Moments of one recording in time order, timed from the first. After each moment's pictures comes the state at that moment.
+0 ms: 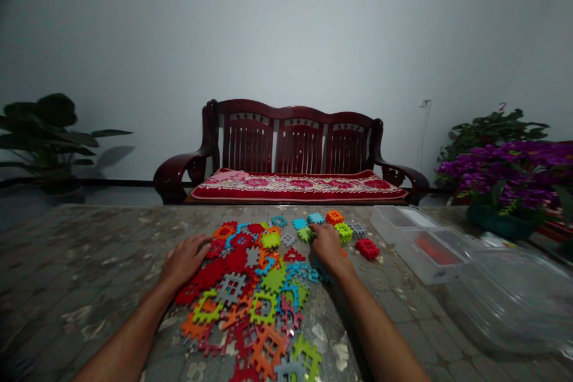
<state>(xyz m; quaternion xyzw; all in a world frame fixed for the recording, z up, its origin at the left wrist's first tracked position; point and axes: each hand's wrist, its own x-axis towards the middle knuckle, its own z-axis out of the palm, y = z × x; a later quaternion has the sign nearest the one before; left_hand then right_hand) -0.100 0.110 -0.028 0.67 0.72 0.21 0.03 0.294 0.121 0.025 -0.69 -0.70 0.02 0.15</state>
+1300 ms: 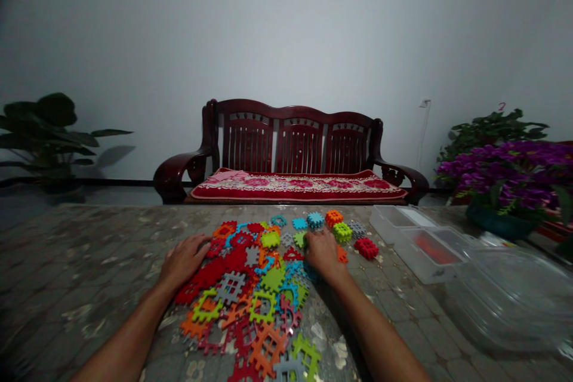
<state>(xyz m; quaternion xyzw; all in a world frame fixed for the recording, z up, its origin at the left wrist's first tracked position) -0.099 0.111 -0.028 0.67 0.72 0.19 0.03 0.275 0.099 0.029 -0.68 -0.73 -0.04 0.02</state>
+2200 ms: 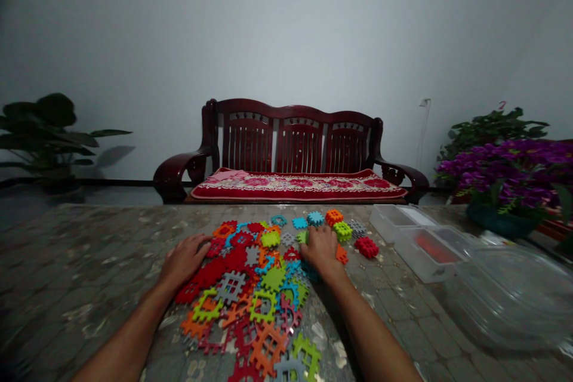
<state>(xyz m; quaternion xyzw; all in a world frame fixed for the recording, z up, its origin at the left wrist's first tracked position) -0.099 0.111 -0.027 0.67 0.72 0.20 0.03 0.263 0.099 0.036 -0.72 -0.69 -0.05 0.06</state>
